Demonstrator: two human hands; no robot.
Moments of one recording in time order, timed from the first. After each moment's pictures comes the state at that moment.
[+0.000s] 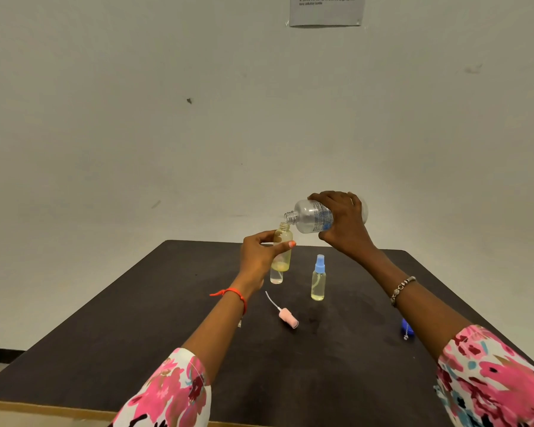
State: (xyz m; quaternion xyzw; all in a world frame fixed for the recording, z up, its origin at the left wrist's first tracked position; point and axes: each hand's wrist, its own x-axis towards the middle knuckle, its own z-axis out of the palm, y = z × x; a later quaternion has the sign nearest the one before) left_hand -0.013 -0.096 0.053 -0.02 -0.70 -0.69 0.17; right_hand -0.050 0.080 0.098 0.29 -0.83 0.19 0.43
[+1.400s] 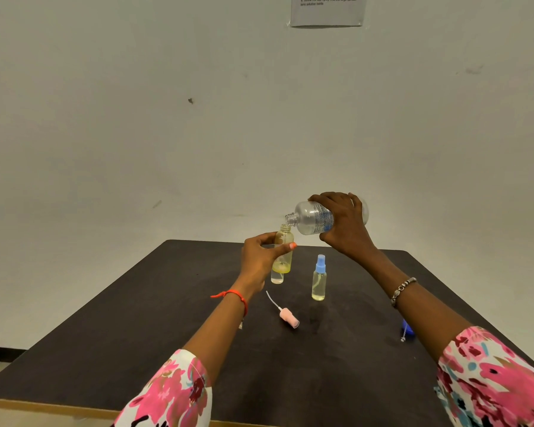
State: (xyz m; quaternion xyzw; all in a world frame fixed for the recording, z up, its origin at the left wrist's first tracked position) left_hand -0.014 -0.095 0.050 -0.01 -0.69 -0.70 0.16; right_hand -0.052 0.080 0.096 0.29 -0.83 0.18 0.44
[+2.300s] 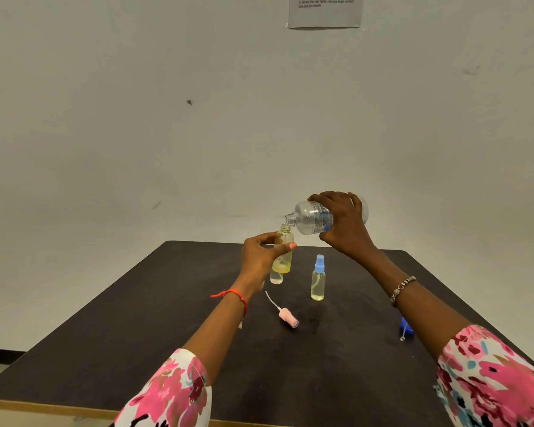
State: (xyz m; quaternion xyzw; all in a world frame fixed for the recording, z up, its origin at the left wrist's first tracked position) left_hand -0.011 -0.093 0.052 -0.02 -0.70 -0.70 0.16; right_hand -0.051 0.082 0.098 0.29 -0.83 0.18 0.44
